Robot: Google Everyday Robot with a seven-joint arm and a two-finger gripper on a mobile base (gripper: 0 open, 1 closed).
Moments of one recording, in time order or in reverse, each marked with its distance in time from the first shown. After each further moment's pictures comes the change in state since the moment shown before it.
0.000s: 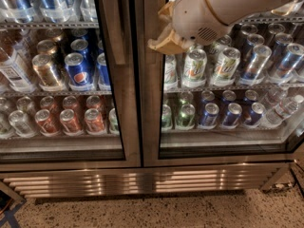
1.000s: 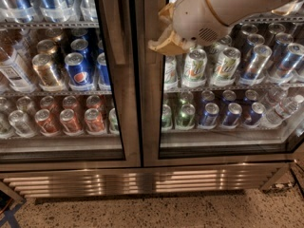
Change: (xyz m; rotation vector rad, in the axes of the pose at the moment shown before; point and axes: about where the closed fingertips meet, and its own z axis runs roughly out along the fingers) arm 0.002 0.003 0.003 -0.024 -0.010 0.001
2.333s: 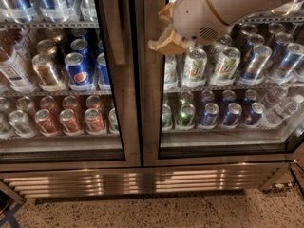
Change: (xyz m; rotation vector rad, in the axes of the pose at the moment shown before) arm 0.000 -0.001 0.000 -0.007 -0.010 -0.003
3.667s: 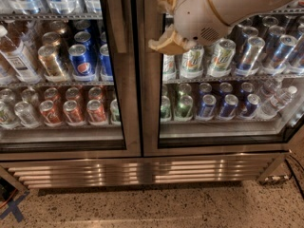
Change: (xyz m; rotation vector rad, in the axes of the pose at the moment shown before) arm 0.000 0.000 0.000 -0.009 -0.019 -0.006
